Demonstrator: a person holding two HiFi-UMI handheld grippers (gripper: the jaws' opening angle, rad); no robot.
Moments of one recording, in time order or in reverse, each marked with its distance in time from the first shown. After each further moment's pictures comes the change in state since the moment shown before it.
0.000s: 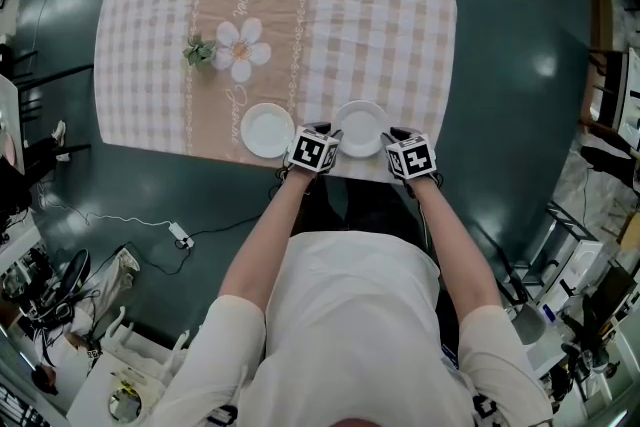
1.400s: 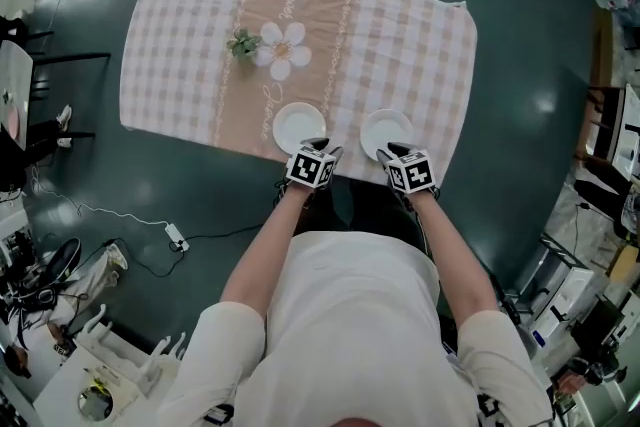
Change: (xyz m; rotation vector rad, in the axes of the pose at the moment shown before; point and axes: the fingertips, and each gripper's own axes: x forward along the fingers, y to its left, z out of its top) left arm -0.072 0.038 -0.051 -0.050 -0.115 0.021; right arm 0.001 0.094 0.018 -0.074 -0.058 0.066
